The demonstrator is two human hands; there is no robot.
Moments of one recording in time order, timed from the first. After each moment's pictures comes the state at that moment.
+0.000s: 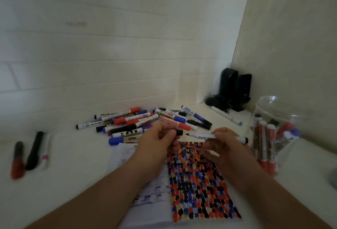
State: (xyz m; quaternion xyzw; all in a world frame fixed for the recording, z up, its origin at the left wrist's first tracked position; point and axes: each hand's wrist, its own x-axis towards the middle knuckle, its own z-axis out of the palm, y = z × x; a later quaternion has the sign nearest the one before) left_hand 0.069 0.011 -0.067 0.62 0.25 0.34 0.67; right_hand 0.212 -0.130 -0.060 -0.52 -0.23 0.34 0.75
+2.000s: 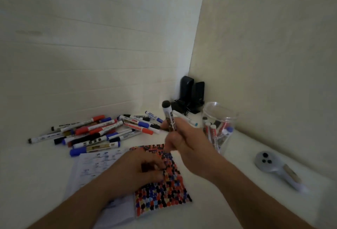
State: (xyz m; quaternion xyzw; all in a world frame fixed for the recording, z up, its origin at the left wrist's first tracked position) left_hand 0.049 -0.009 -0.059 0.93 0.06 0.11 0.36; right_hand 0.166 -0.181 0.014 -0.70 -0.56 0.07 0.44
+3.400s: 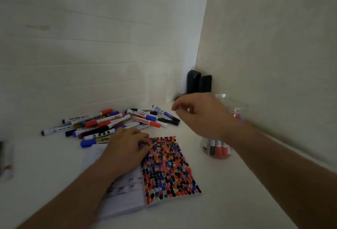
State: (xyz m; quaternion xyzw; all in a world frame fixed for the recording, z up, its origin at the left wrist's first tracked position) left_hand 0.060 0.038 -0.081 0.96 0.23 0.17 0.07; right_hand 0.192 -0.160 0.060 -0.80 -0.54 -0.07 0.24
